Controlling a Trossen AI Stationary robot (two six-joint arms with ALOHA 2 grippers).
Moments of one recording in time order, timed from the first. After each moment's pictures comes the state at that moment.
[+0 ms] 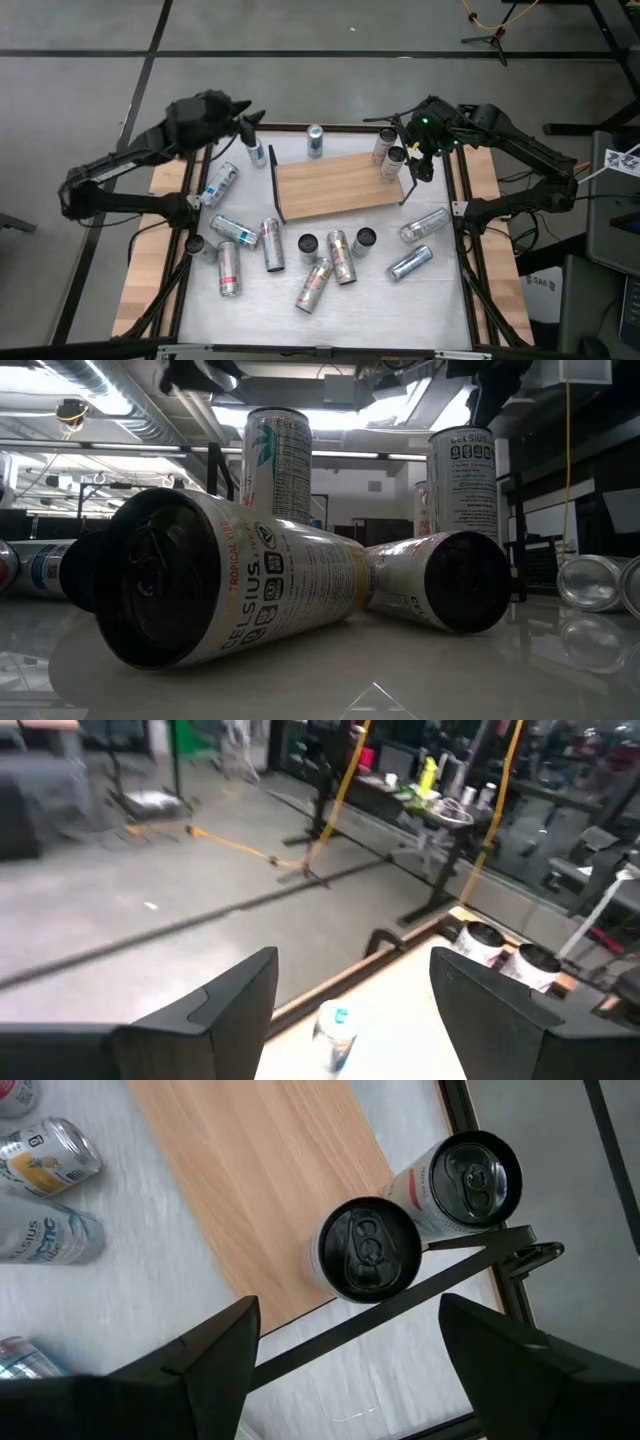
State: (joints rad) left arm 0.49 0.96 1.09 -0.35 -0.29 -0.28; right arm -0.46 1.26 1.49 -1.33 0.01 -0.24
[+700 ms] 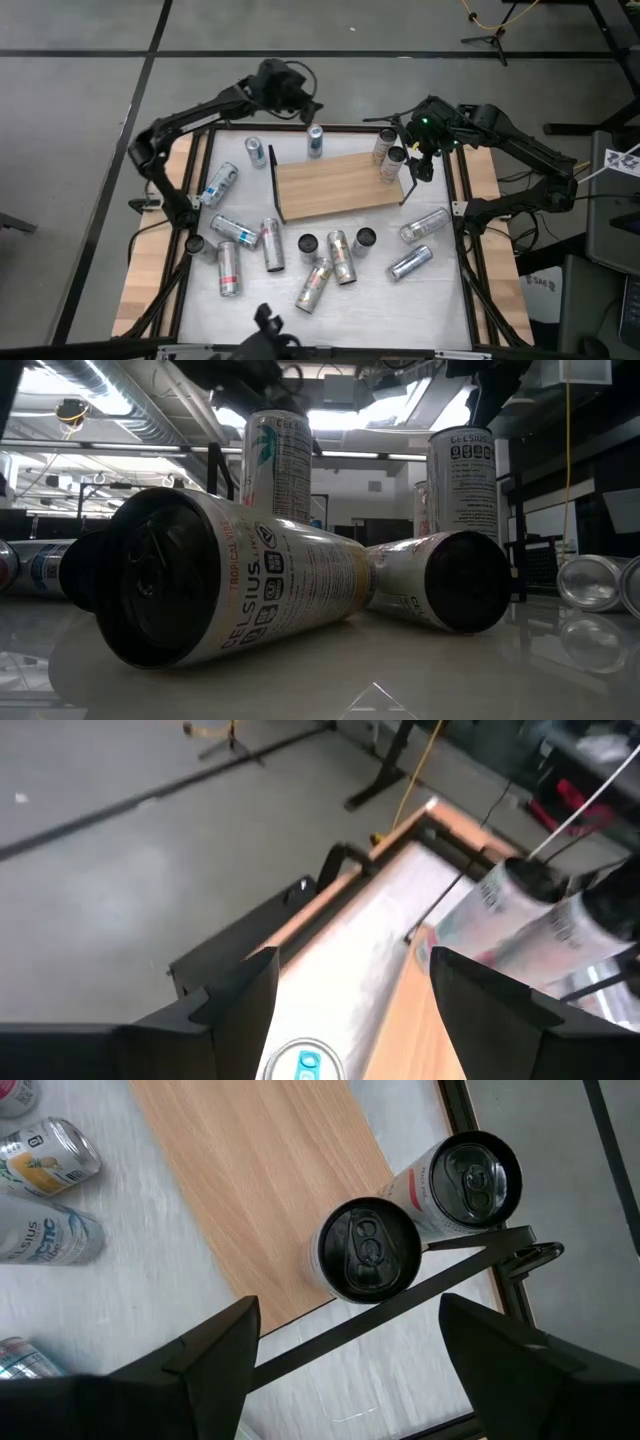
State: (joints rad) left arm 0.68 1.70 1.51 -0.35 0.14 -0.23; right arm -0.46 1.27 1.49 -1.33 0.01 -0.24
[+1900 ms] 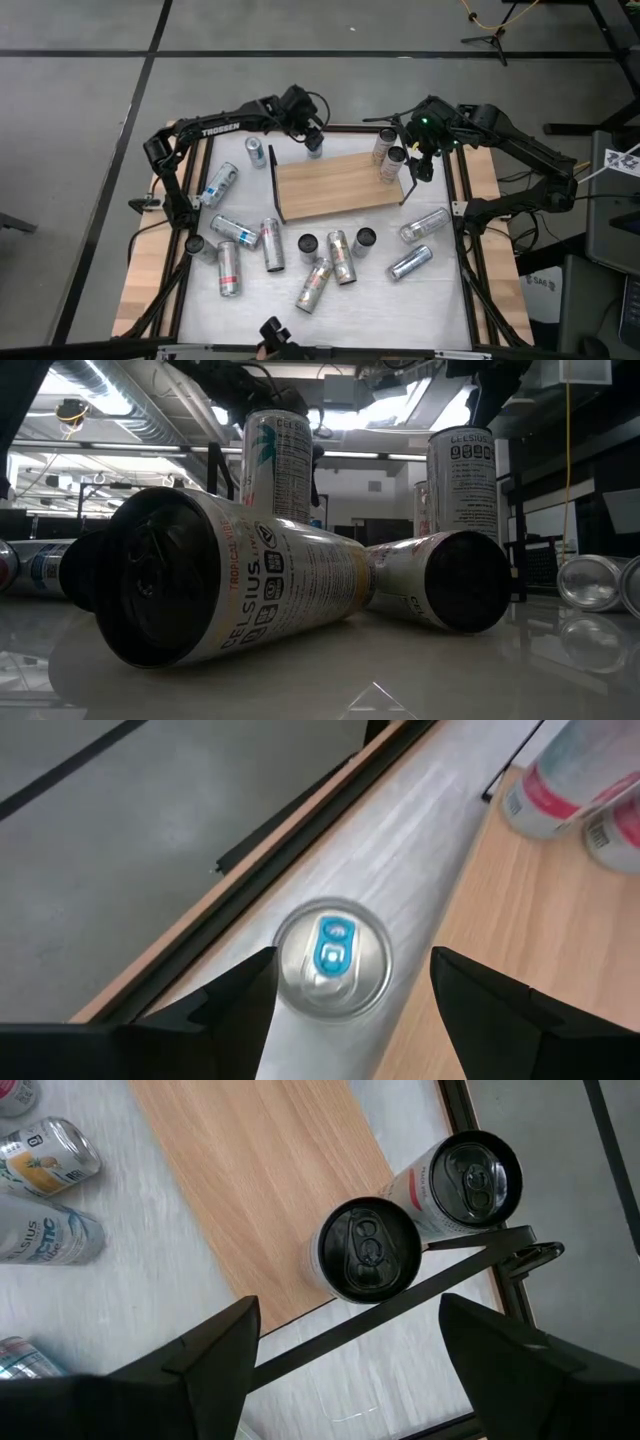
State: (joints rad) left arm 0.58 1.80 1.45 -0.49 -0.04 -0.15; right arm -0.46 1.27 1.49 -1.33 0.01 -0.24
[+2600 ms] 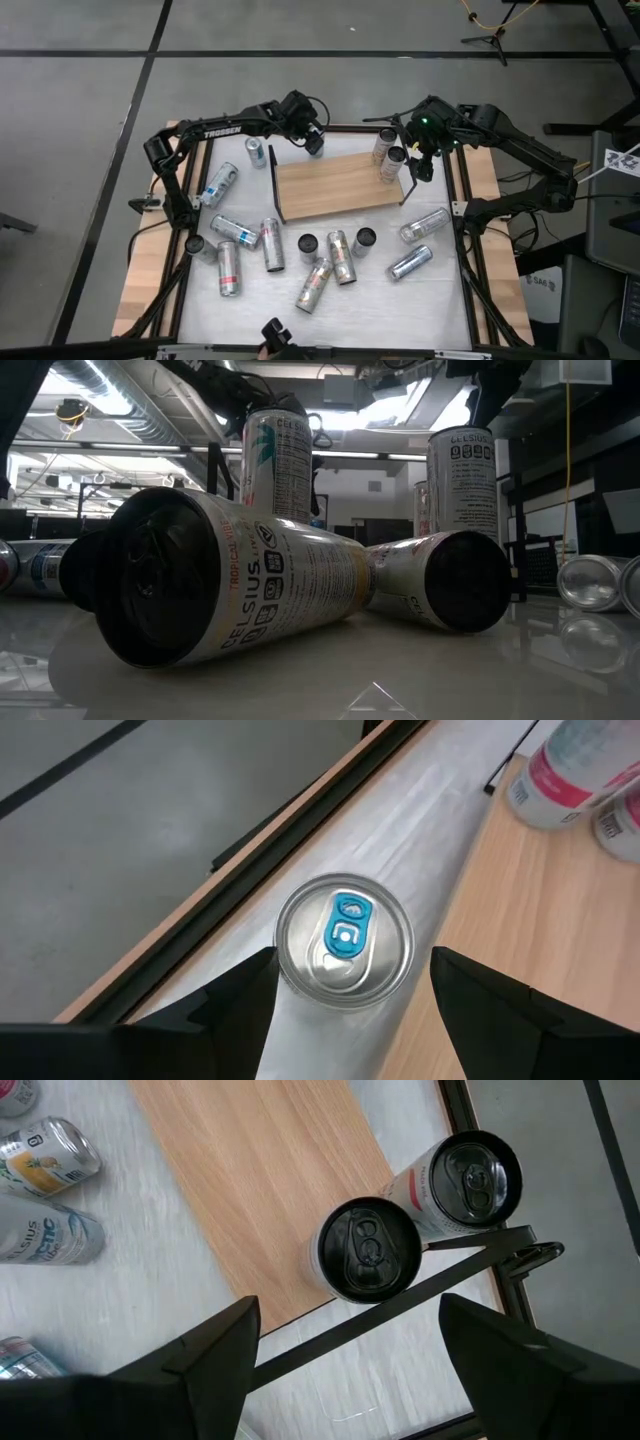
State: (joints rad) left arm 0.57 1.80 1.39 -0.41 -0.04 -0.15; right arm -0.46 1.27 1.49 -1.33 0.01 -0.24
